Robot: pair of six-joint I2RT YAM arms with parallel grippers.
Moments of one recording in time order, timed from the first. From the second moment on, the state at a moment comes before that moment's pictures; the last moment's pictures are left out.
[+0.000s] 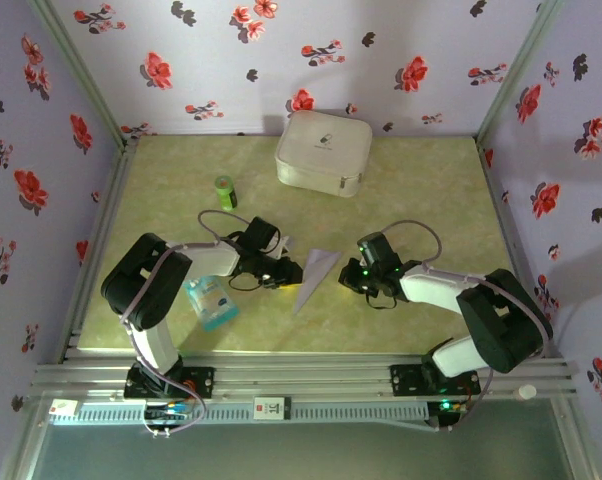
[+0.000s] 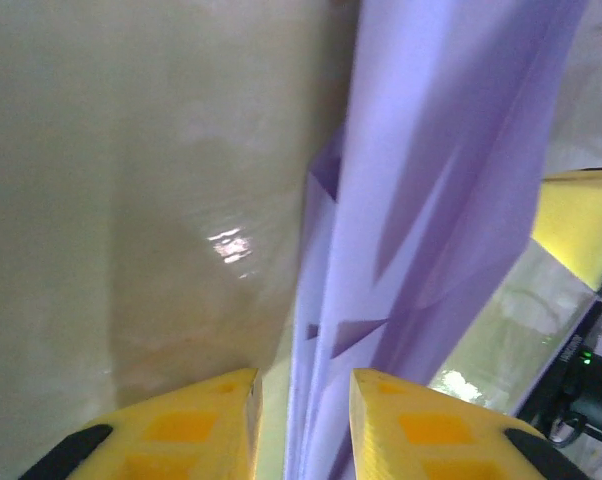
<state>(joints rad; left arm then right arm) -0.67 1.78 0.86 -0.15 0.58 -0.66 0.57 1.44 0.54 -0.06 -0.25 0.92</state>
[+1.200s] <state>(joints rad) -0.74 1.83 0.91 -0.13 0.61 -0.63 0.57 1.48 0.56 -0.07 -0.27 0.92</state>
